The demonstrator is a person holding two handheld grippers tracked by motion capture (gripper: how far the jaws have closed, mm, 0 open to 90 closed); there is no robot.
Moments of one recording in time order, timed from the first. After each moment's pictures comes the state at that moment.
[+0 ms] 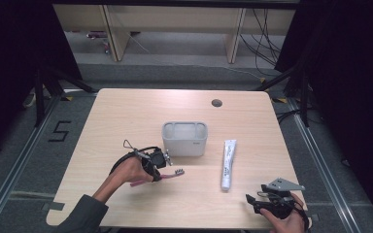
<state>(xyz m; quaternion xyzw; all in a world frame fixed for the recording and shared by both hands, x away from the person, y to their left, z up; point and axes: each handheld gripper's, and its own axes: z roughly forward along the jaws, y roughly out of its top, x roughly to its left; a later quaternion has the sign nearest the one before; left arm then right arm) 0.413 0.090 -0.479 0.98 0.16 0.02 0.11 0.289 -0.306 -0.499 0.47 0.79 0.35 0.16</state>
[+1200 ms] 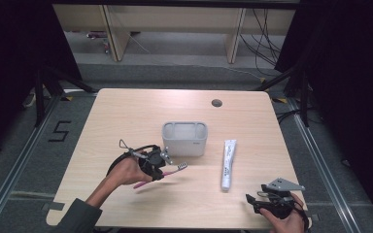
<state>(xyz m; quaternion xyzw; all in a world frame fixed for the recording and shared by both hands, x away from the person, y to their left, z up) 0.394 0.092 -0.447 0.97 0.16 0.04 0.18 0.288 -0.304 -0.498 0.48 0.79 0.35 0.16</state>
